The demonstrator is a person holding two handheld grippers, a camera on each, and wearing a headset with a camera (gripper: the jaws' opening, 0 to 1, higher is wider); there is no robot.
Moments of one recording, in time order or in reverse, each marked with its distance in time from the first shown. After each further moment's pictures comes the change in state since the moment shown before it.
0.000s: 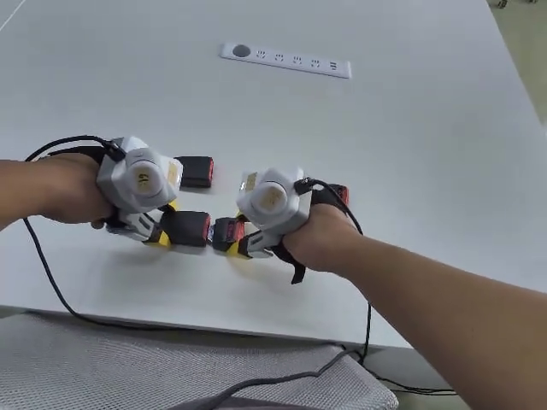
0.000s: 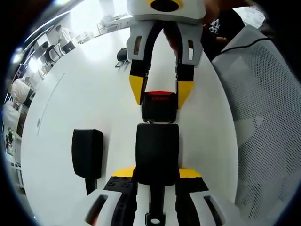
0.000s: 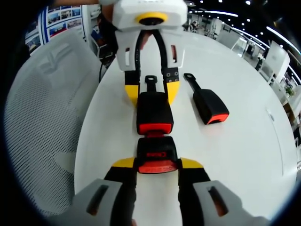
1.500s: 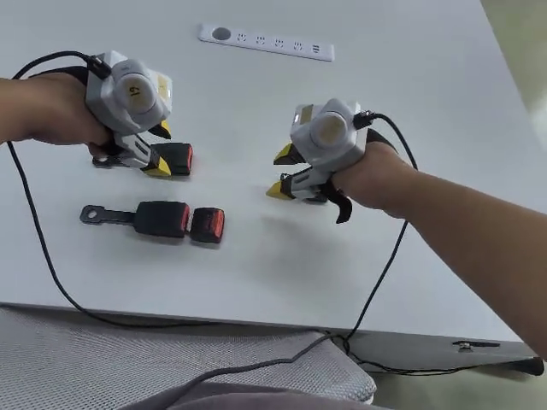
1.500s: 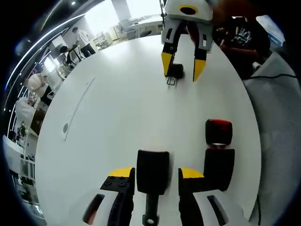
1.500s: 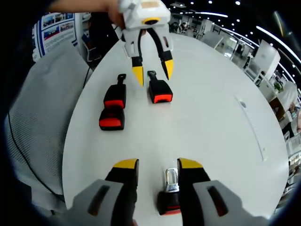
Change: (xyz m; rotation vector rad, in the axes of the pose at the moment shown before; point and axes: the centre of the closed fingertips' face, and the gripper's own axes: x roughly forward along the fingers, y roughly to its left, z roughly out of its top) left arm -0.016 0.114 0.023 -0.044 -0.047 0.165; right arm -0.086 -0.081 -0.057 0.033 0.004 -0.102
